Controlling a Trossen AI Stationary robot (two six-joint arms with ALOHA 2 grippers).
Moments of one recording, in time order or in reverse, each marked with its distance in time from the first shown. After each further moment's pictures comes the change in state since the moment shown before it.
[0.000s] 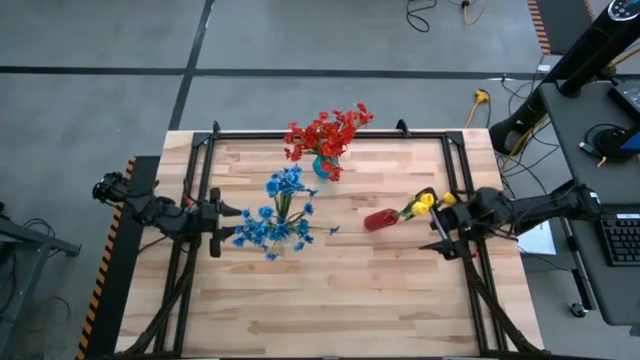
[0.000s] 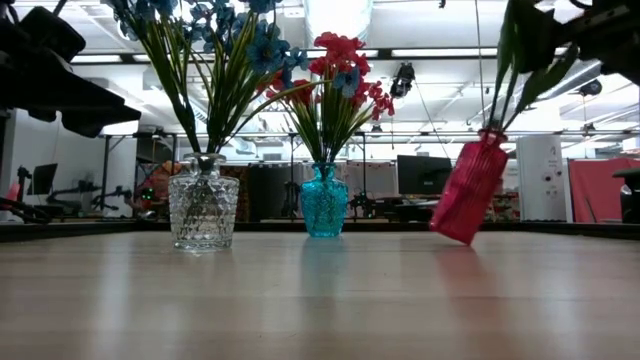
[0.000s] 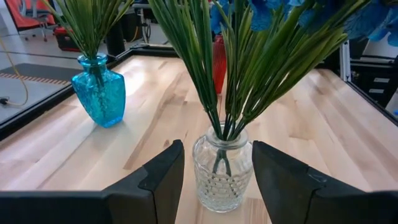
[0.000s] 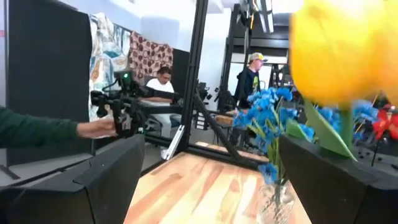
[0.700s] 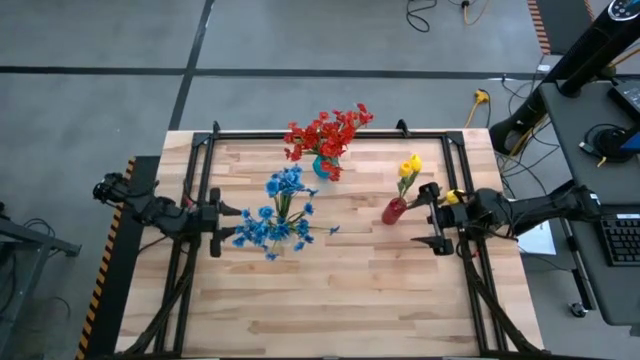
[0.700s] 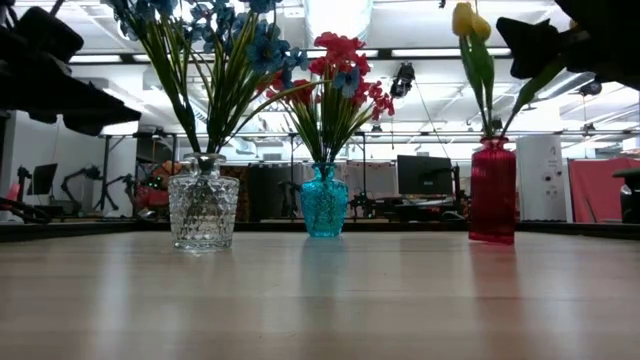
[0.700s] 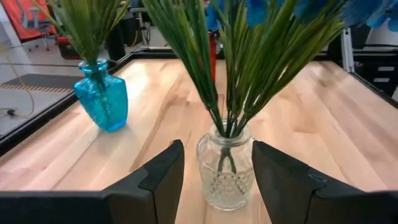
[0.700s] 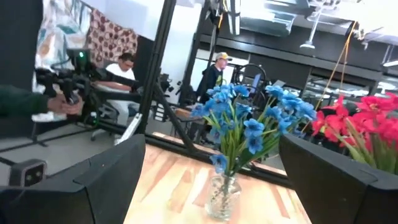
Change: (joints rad) left arm 0.000 -0.012 -0.008 -0.004 0.004 0.061; right arm -0.012 0.000 -0.031 0.000 0.138 -0.163
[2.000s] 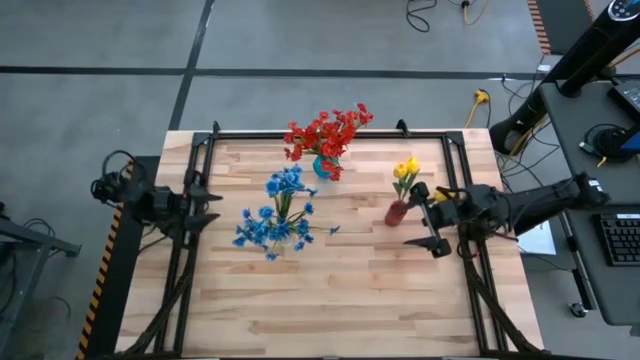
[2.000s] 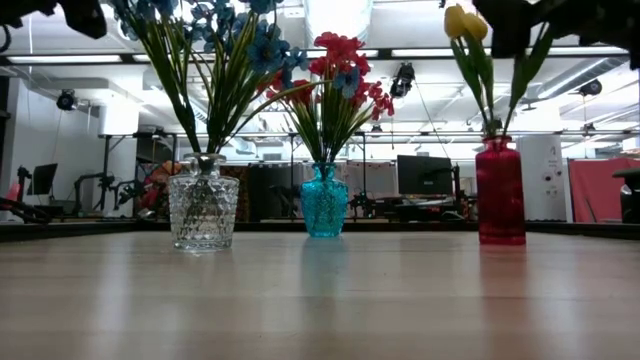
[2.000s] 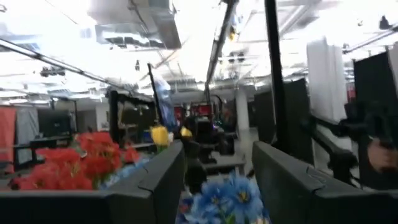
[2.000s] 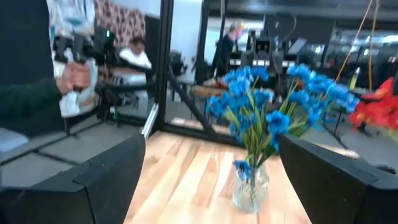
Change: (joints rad) left arm 0.001 -0.008 0.142 0.485 0.212 0.361; right arm 0.074 0.200 0.250 -0.166 0.051 0.120
